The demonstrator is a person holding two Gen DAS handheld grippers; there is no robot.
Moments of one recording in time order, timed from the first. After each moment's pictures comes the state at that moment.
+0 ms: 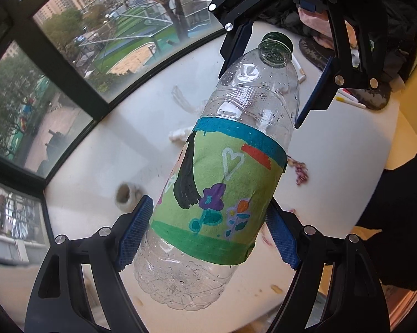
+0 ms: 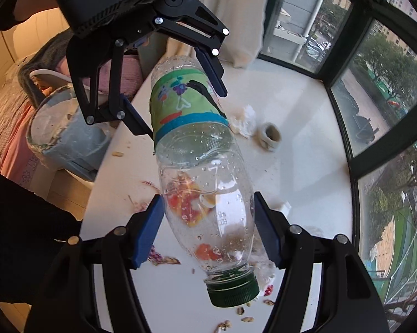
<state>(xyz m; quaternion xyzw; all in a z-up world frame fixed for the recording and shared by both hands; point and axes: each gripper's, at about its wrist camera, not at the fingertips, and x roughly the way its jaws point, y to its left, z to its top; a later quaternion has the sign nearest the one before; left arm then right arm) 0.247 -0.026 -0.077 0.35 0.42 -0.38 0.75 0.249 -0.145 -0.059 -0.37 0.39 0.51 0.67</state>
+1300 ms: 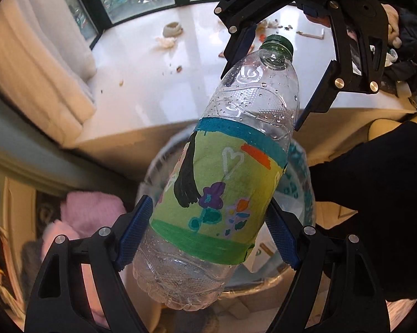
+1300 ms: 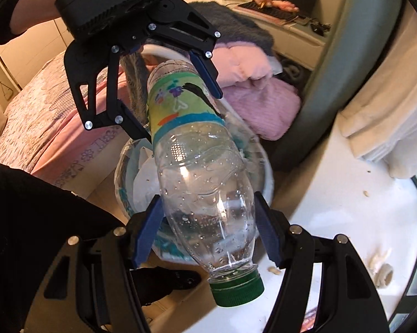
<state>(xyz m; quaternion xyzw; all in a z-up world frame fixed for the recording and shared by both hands) -0.095 0.209 -0.135 0.17 0.54 -0.18 0.81 -0.031 0.120 -0.127 -0.42 0.34 0.69 0.48</state>
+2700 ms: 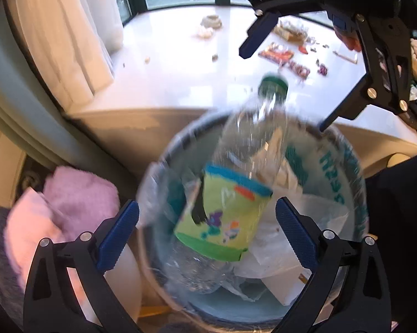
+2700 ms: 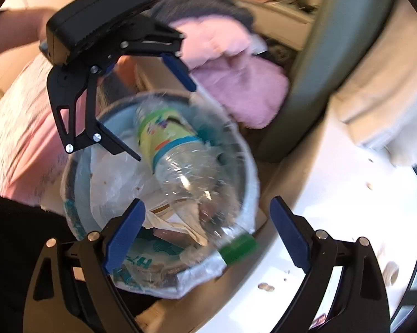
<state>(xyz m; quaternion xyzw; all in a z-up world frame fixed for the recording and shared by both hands) -0.083 0.254 -0.194 0.10 0.51 -0.13 0.85 0.000 0.131 -0.157 -0.41 0.35 0.65 0.54</state>
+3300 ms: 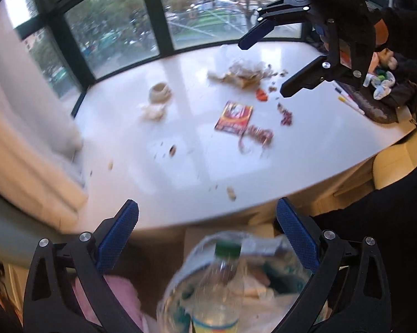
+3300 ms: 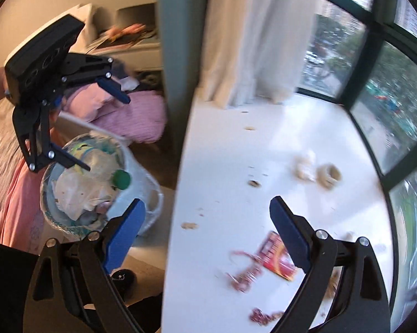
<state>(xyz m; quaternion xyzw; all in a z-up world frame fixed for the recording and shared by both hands) 0.030 0.137 -0.098 0.20 0.43 -0.24 0.85 0.101 -0.033 -0.072 -0.28 0.37 0.49 0.74</state>
